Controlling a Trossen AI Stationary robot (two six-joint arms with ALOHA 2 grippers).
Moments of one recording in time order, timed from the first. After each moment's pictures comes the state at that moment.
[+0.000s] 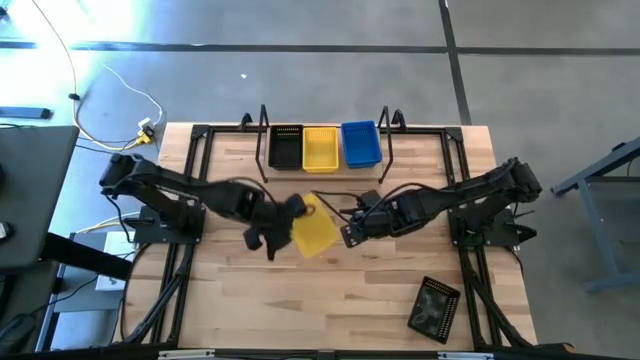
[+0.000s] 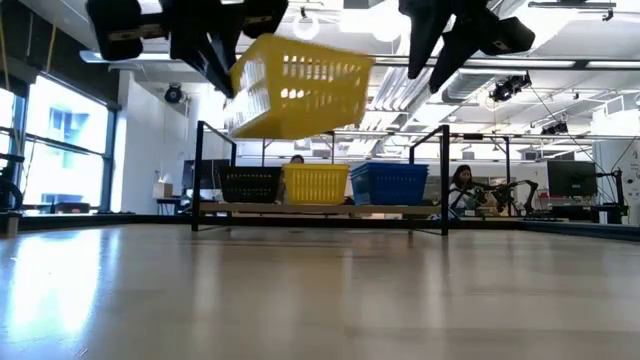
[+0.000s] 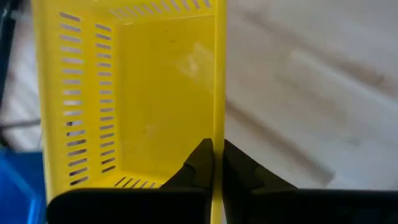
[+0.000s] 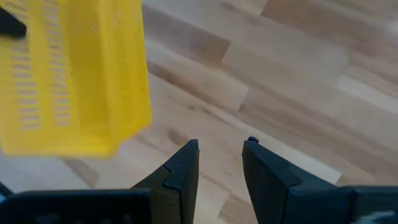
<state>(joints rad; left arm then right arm) -0.09 1.49 1.19 -0.80 -0.14 0.90 0.26 1.61 1.43 -1.01 0.25 1.35</state>
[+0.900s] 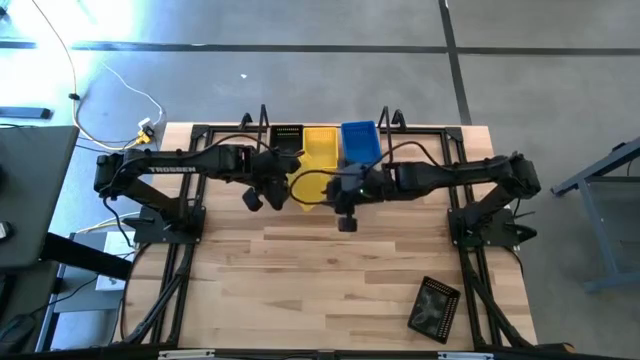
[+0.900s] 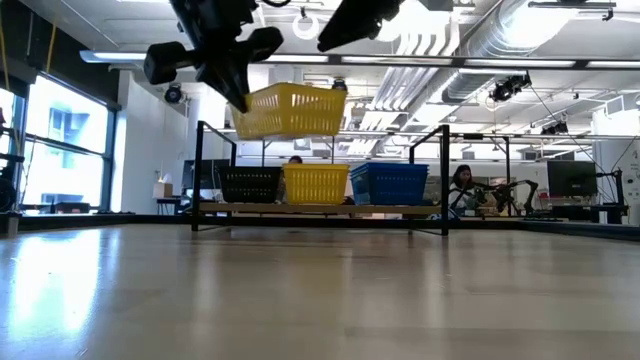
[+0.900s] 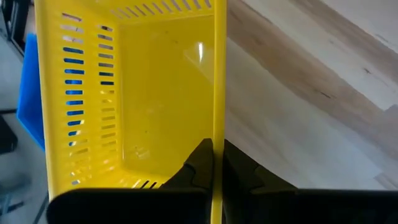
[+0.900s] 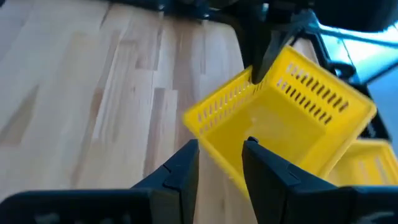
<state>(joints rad) 0.27 1.40 1.19 -0.84 -0.13 1.11 0.05 1.60 1.43 -0.51 0.16 -0.13</state>
